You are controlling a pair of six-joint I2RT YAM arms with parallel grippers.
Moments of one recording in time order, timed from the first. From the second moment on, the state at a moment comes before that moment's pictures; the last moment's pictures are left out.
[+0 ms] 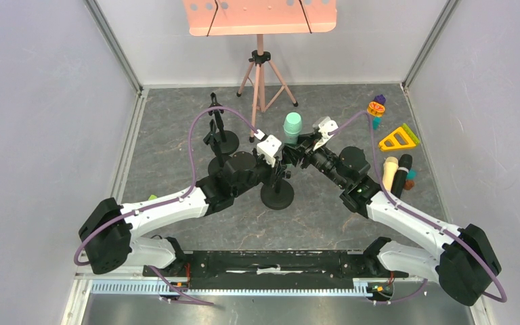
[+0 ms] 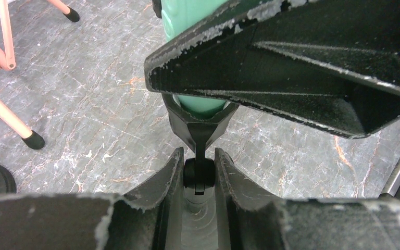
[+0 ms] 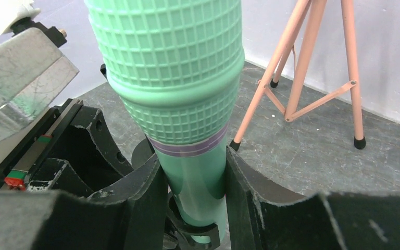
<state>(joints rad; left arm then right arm) -0.96 1.30 0.79 0.24 -0.13 -0.11 0.68 1.09 0.62 0.57 -0.13 0.09</state>
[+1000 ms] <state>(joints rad) -0.96 1.29 0.79 0.24 -0.13 -0.11 0.68 1.08 0.64 0.56 -0.14 0.10</state>
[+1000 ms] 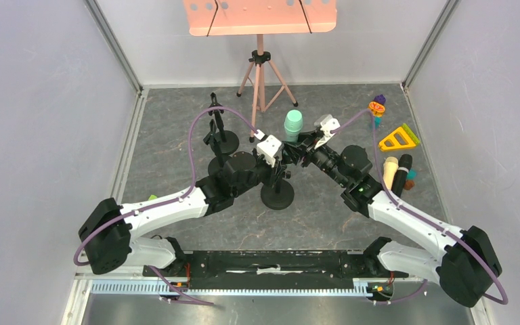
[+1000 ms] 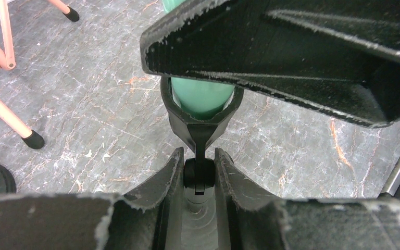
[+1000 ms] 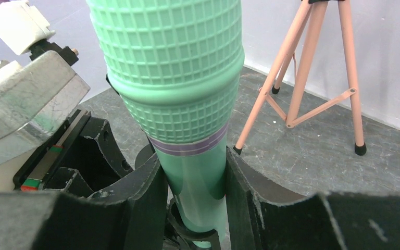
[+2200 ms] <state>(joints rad) -0.95 1.25 0.81 0.13 -0.12 -0.12 0.69 0.97 0.80 0.27 0.43 -0.05</state>
